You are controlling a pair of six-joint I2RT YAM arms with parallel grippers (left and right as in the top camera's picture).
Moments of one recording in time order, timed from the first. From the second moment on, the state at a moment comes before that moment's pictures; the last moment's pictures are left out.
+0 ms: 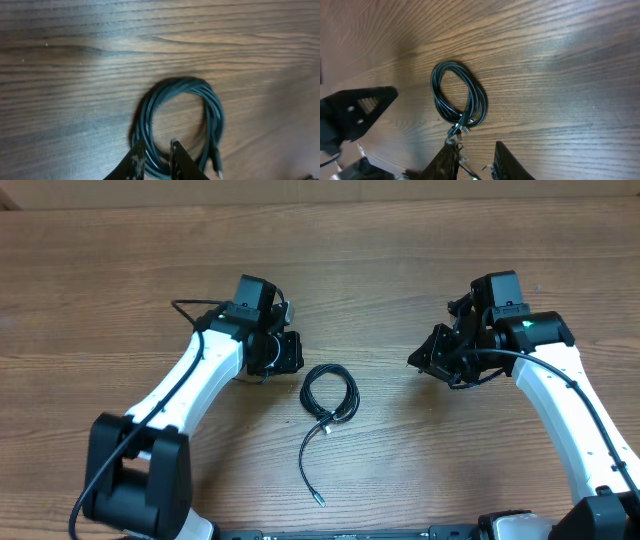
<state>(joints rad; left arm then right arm) -0.30 1.73 1.17 -0.72 0.37 -0.36 0.13 1.48 1.18 -0.99 -0.49 0.52</state>
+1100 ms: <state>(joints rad) -0.33 1.86 1.17 -0.80 0.41 -0.32 0.31 1.48 0.86 -0.54 -0.40 0.75</state>
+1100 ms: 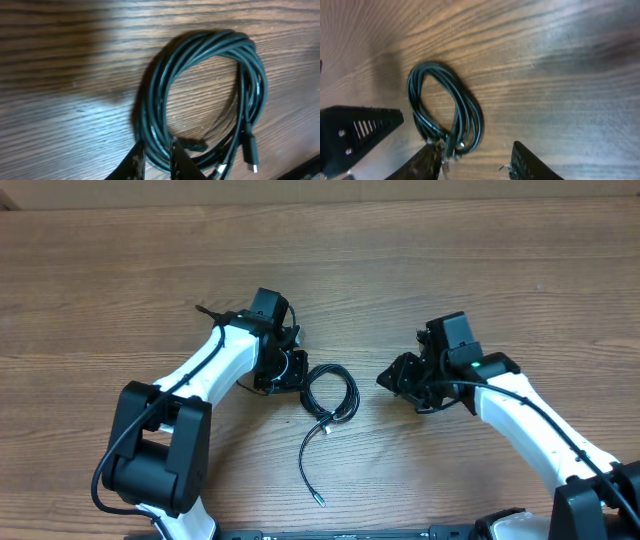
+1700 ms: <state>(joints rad) -0.40 1.86 1.17 -0.79 0.39 -0.43 0.50 1.48 0.84 -0.40 -0.20 0.94</state>
